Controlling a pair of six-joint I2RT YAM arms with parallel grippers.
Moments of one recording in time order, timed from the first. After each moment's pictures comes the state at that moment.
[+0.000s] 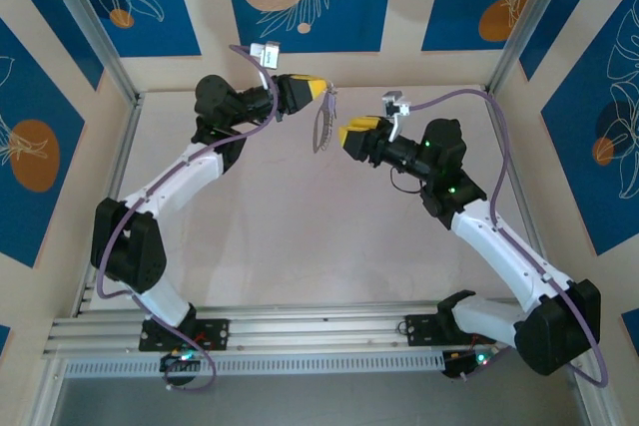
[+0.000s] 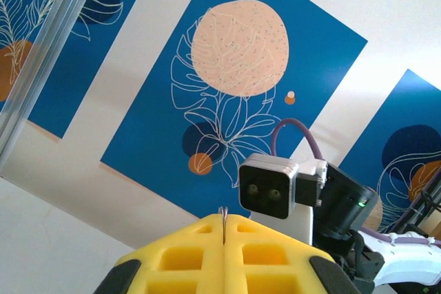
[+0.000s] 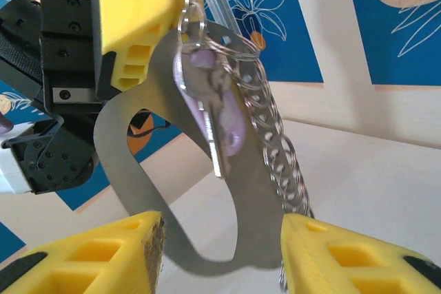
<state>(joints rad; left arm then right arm) -0.45 1.65 1.37 0.74 0.95 -0.94 0.44 1.13 0.94 0.20 -0.53 0.43</state>
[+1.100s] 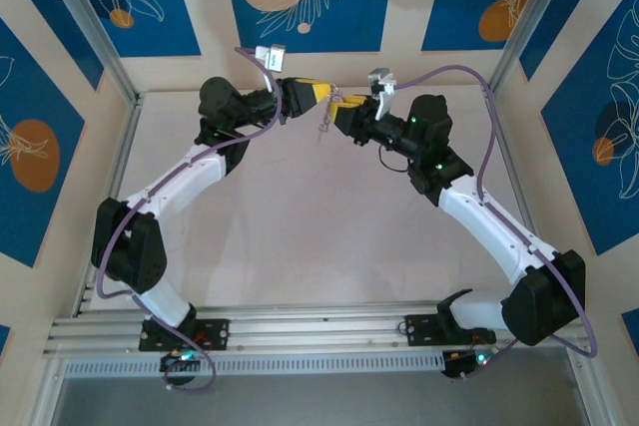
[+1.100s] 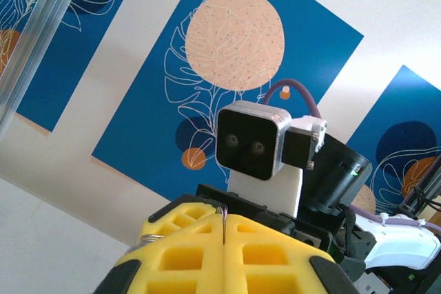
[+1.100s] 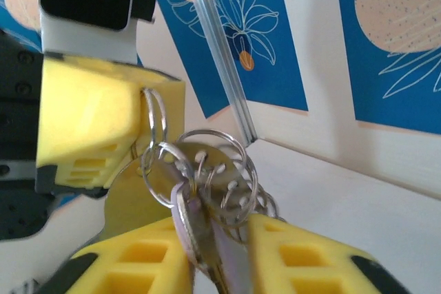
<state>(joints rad) -0.47 1.65 1.36 0.74 0.95 -0.94 0.46 1.29 1.12 0.18 -0.50 0.32</state>
